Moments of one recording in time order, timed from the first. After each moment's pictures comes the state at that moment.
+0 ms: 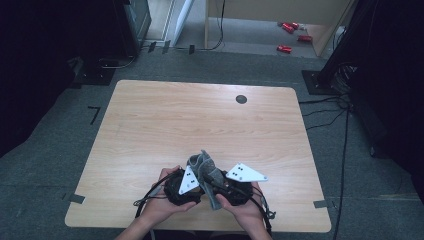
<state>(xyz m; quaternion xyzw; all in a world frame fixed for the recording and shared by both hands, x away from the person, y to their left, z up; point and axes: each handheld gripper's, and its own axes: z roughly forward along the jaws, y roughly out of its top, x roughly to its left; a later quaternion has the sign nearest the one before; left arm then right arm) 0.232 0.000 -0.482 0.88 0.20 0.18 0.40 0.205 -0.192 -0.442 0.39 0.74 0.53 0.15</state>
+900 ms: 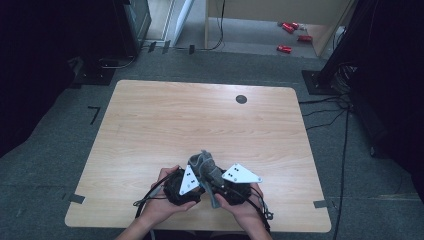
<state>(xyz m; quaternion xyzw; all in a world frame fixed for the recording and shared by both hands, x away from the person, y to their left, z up) 0.232 0.000 -0.479 0.88 0.21 0.19 0.39 0.208 -0.193 -0.446 0.39 0.75 0.50 0.19</state>
